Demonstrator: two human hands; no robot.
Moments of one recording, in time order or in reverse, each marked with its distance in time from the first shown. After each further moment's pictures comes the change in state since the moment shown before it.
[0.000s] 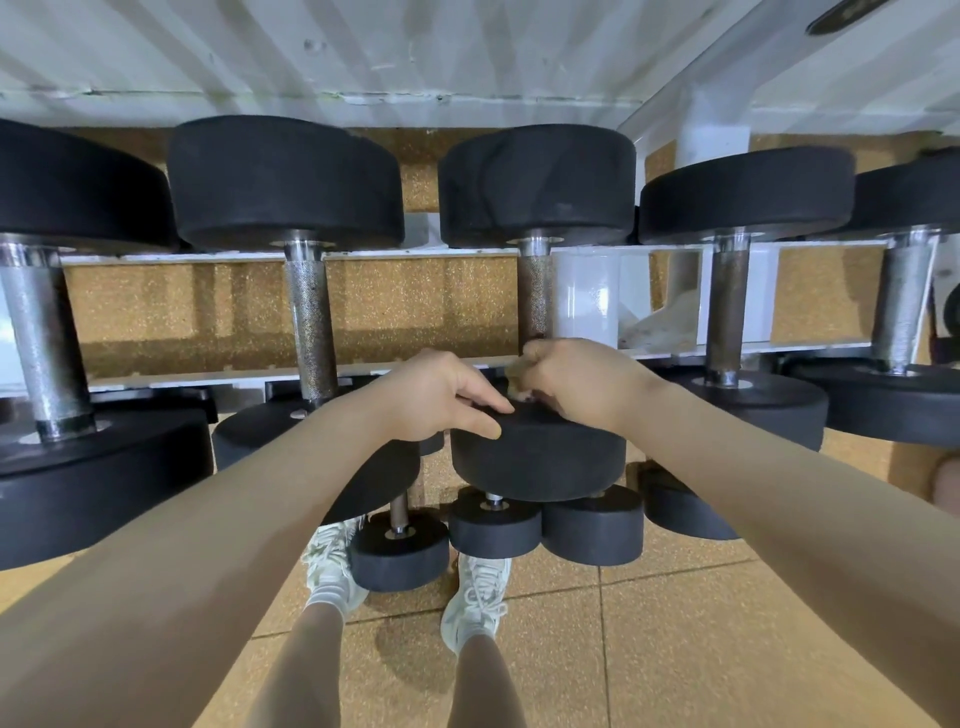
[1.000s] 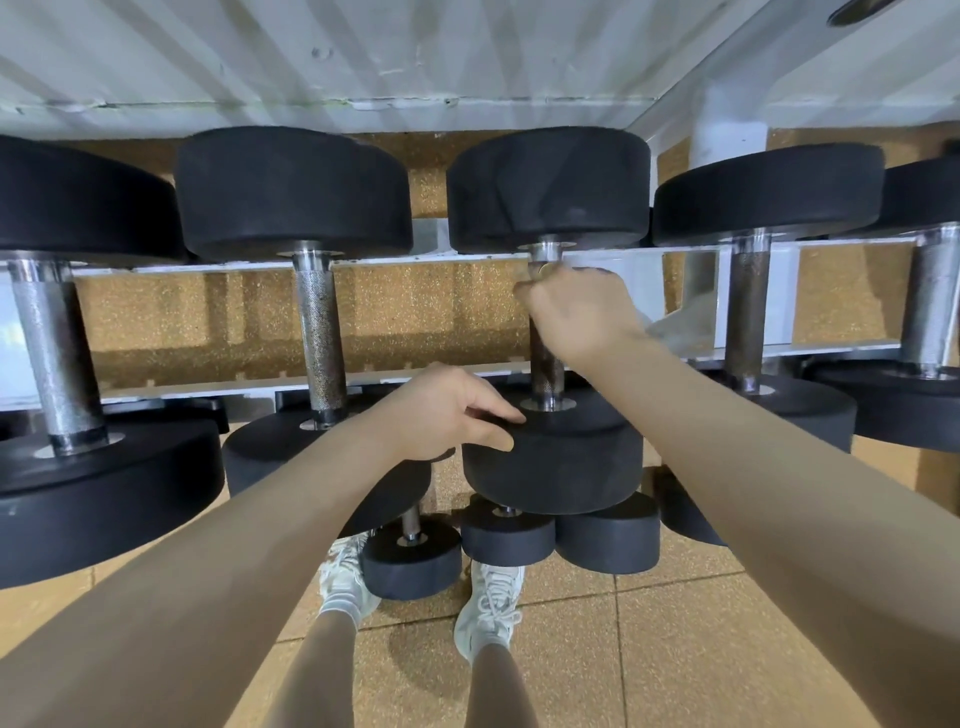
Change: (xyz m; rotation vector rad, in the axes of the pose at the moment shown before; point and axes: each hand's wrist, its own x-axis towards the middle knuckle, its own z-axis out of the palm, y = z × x) left_hand -0.004 0.003 0.001 0.045 0.010 -0.013; right_hand 0.033 0.002 -0.038 -0.133 0.209 0.397
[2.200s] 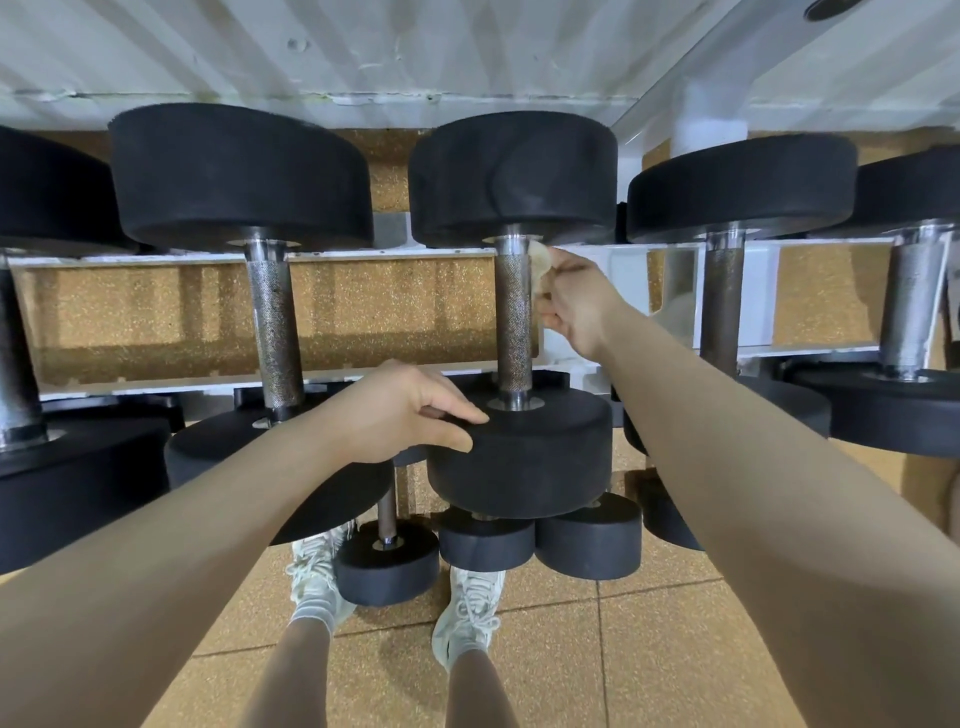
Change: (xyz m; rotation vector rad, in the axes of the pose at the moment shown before) left_hand -0.001 -0.003 0.005 -0.012 0.051 0.048; right_hand 0.018 0.037 0.034 1.777 -0.047 0.605
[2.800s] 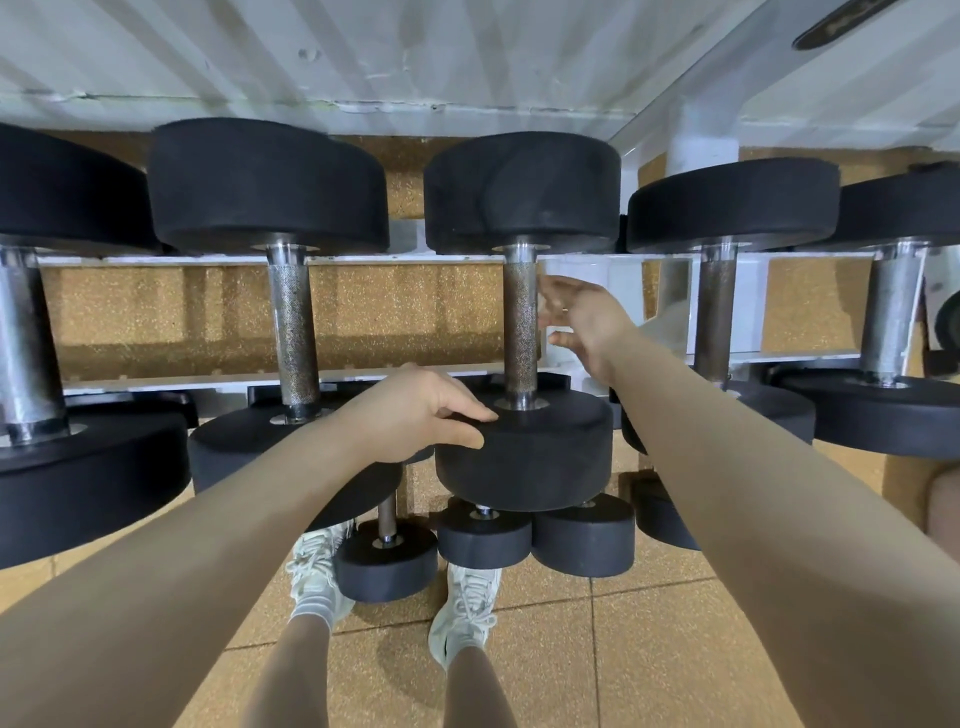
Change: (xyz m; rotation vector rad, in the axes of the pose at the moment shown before) left_hand -0.004 0.006 0.001 0.102 0.009 0.006; right_hand -0.015 0.008 0.000 -0.079 0.037 0.047
